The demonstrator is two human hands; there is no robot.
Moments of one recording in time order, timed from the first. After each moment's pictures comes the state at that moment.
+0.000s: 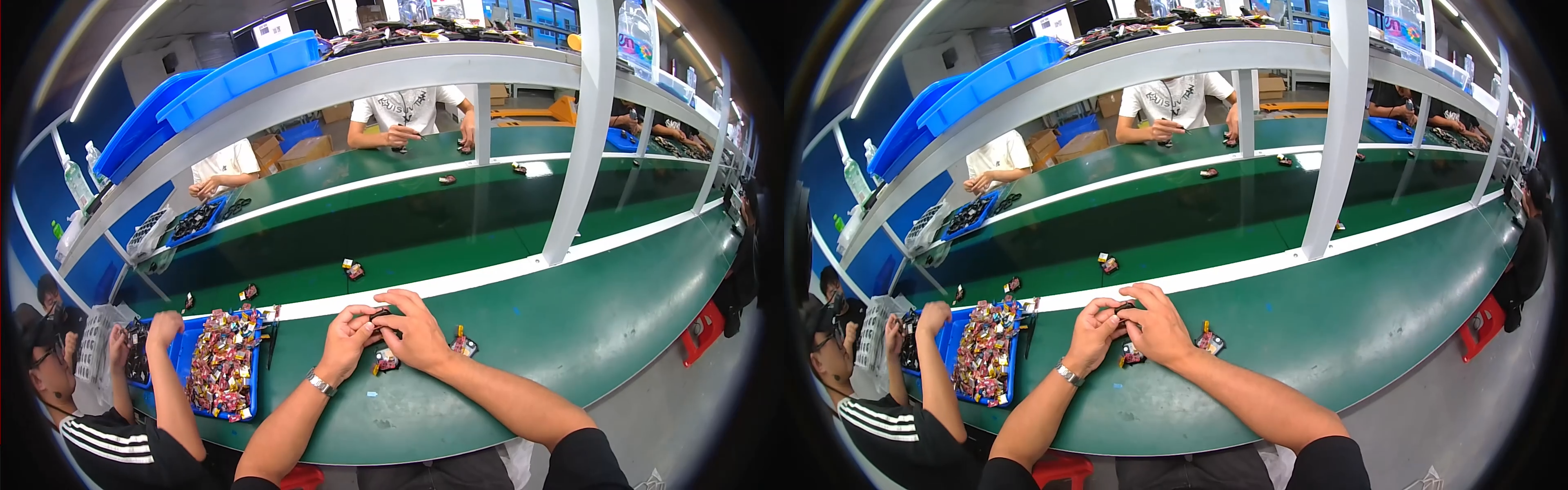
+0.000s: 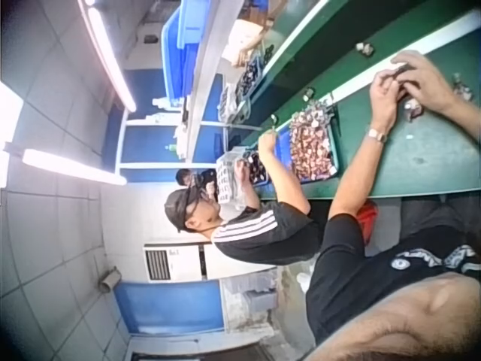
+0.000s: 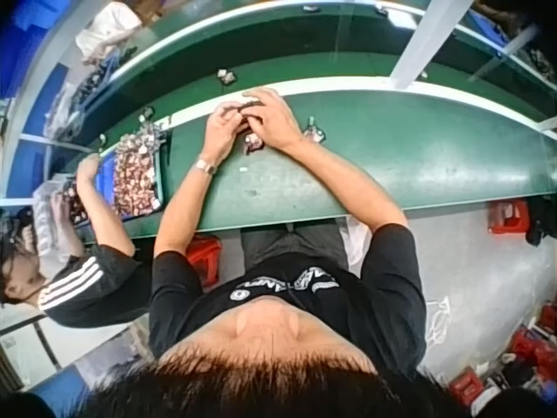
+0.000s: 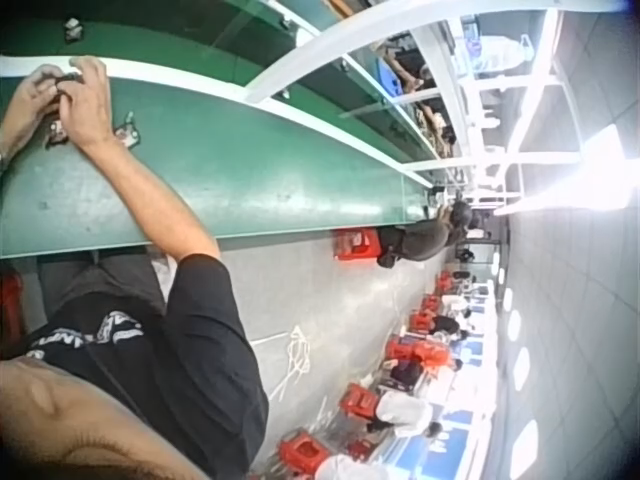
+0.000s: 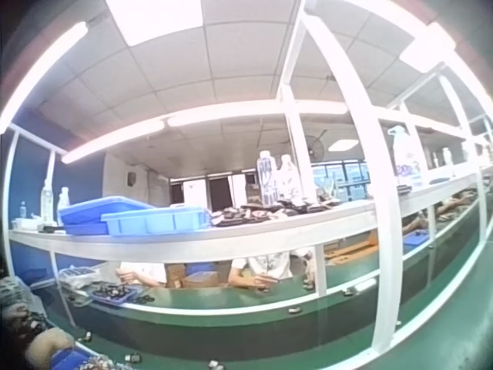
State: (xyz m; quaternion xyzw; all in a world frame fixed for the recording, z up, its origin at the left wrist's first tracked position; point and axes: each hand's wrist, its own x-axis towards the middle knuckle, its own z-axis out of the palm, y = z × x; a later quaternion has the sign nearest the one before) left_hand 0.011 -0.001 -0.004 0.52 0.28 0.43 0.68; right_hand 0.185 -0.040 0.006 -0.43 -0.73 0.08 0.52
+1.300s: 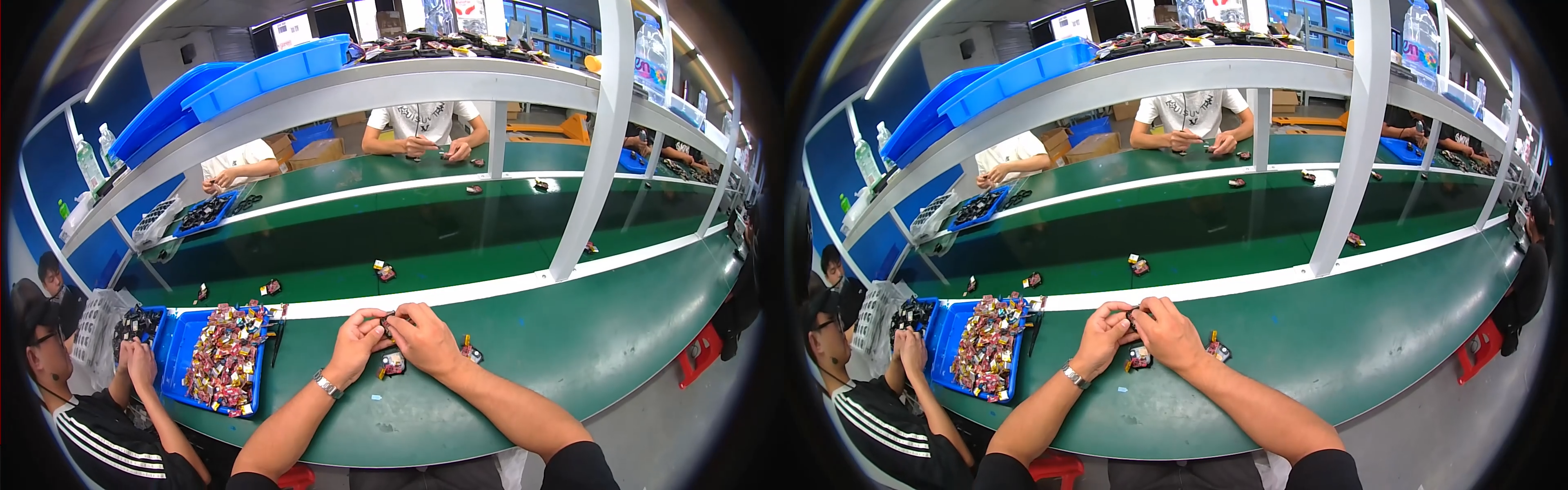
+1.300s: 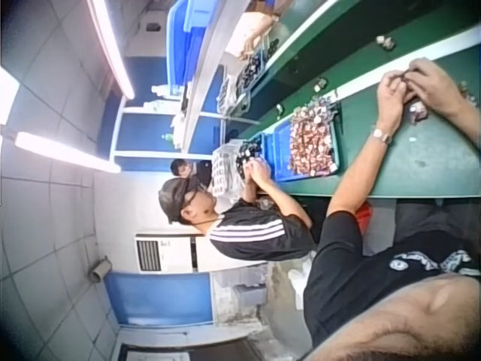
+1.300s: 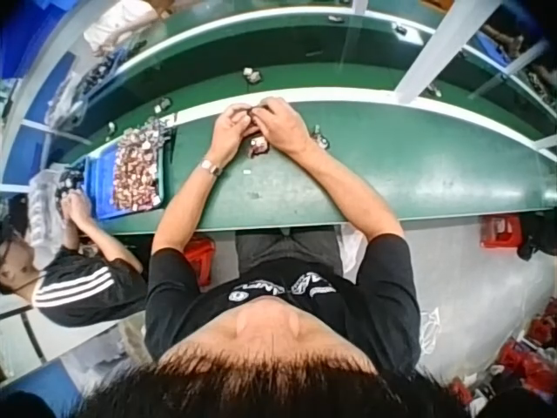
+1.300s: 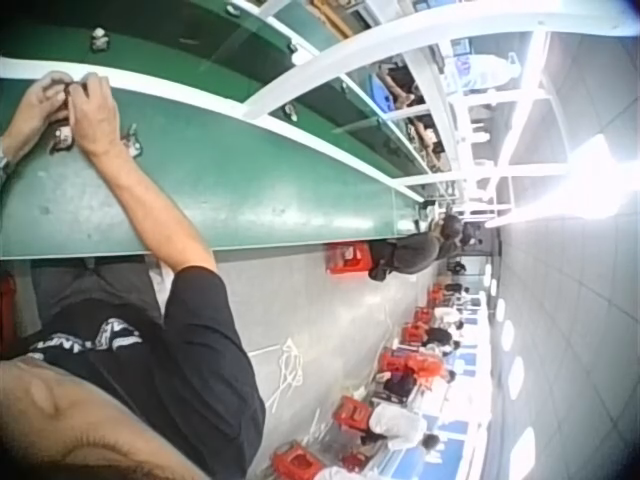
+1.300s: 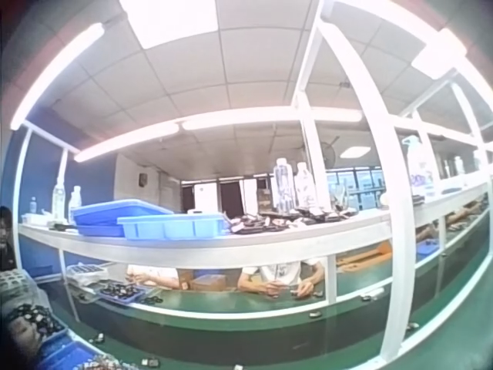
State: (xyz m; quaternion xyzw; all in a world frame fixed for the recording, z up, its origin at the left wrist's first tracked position) left_hand 0.010 -0.002 -0.005 0.51 0.29 0.43 0.69; right_hand 0.181 -0.038 0.010 -0.44 -0.76 -0.05 0.48
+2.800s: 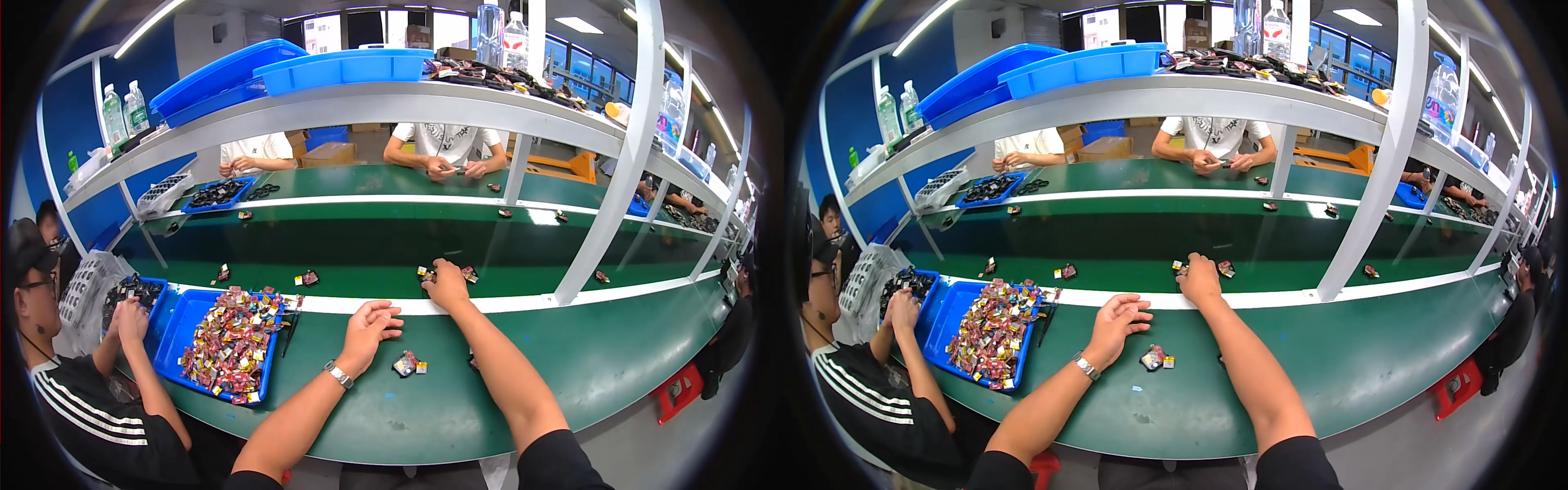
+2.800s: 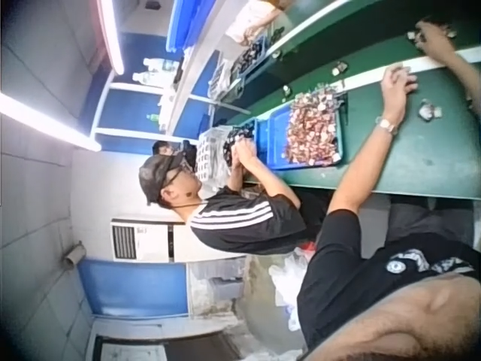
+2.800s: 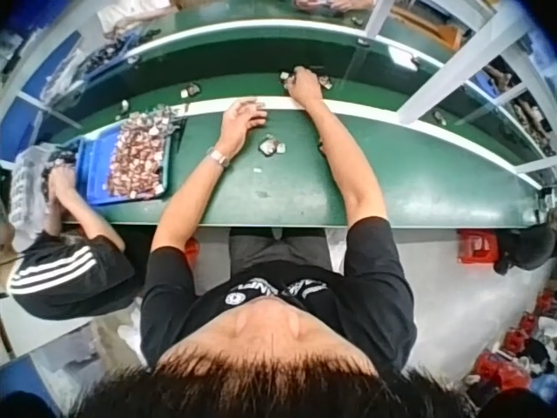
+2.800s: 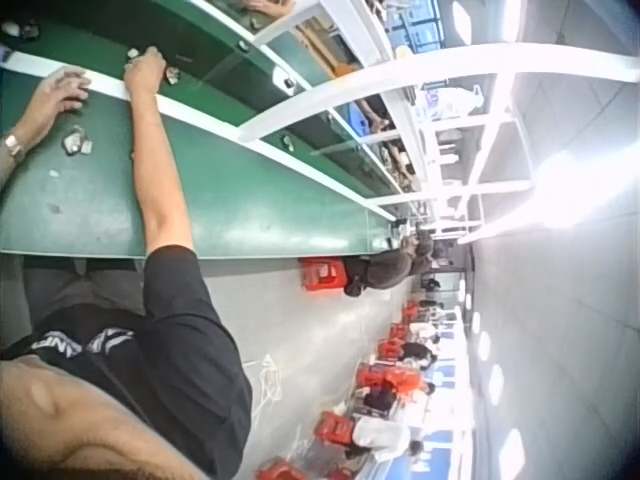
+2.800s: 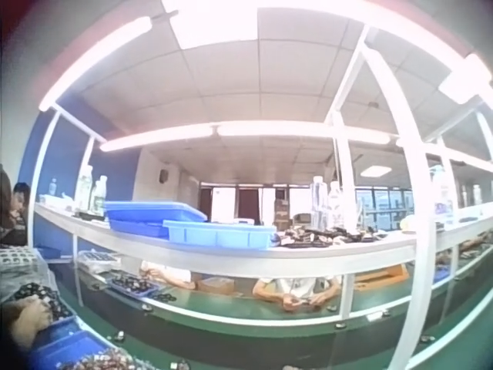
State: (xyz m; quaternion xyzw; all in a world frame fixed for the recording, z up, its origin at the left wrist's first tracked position) left_hand 0.000 0.011 -0.003 0.48 0.31 0.50 0.66; right_hand 0.218 0.091 -0.002 -0.67 -0.67 0.06 0.31
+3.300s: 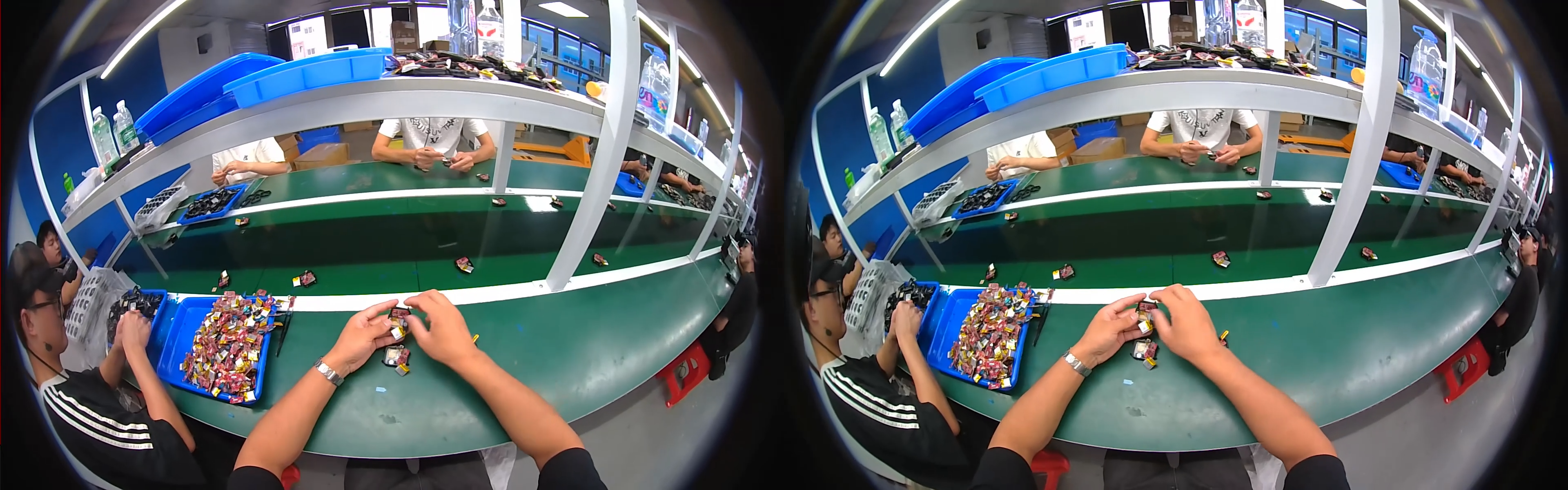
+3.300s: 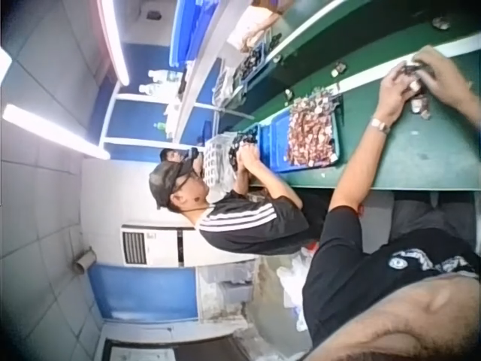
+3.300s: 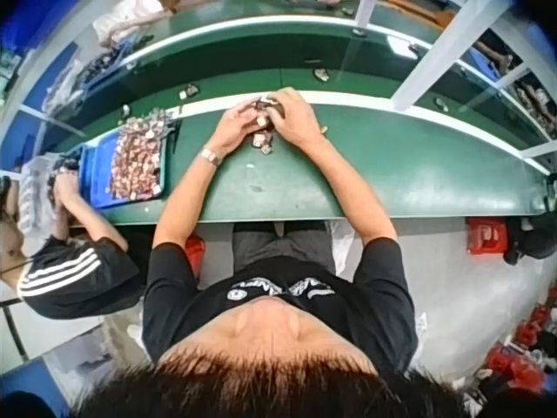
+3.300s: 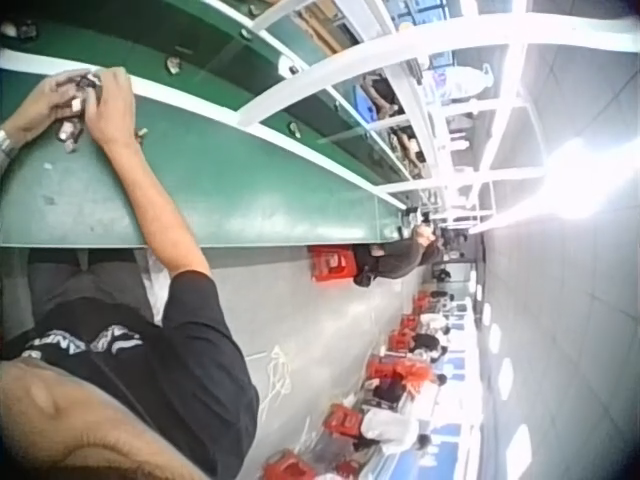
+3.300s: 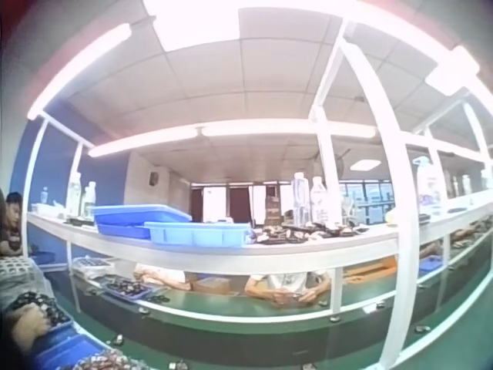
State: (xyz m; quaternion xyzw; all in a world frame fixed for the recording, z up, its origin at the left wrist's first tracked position) left_hand 0.001 -0.001 0.010 0.48 0.27 0.38 0.75; right_hand 0.194 -0.045 0.033 -0.46 -0.76 0.10 0.45
